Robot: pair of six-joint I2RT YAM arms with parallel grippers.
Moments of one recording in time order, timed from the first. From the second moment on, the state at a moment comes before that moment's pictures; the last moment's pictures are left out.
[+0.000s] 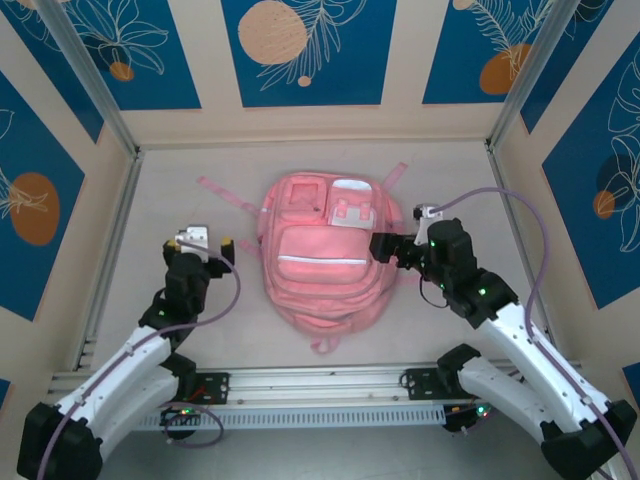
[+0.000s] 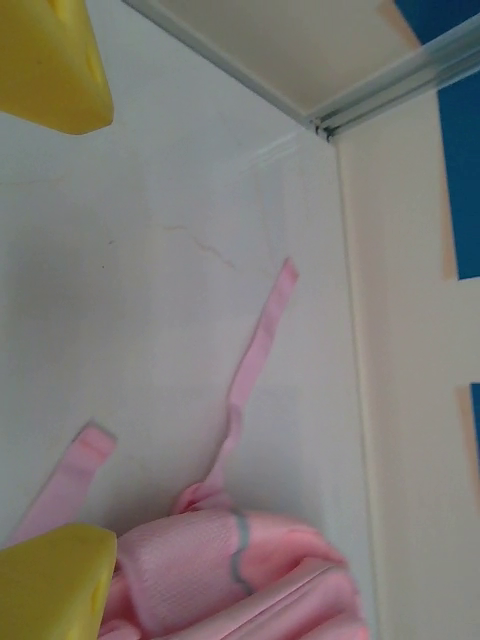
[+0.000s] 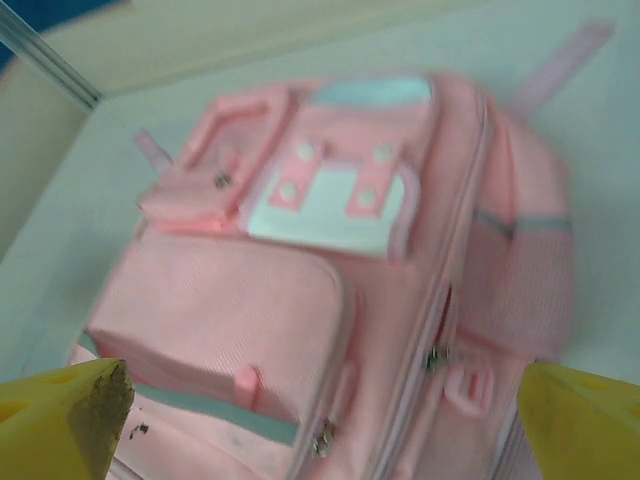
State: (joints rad) left arm -0.38 0.76 0.34 0.11 -0.46 -0.06; right arm 0.51 0.76 0.77 -0.49 0.07 0.45
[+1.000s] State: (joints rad) left arm -0.12 1.54 0.35 0.74 -0.16 0.06; right arm 0.31 0.64 0.25 0.21 0.07 0.02
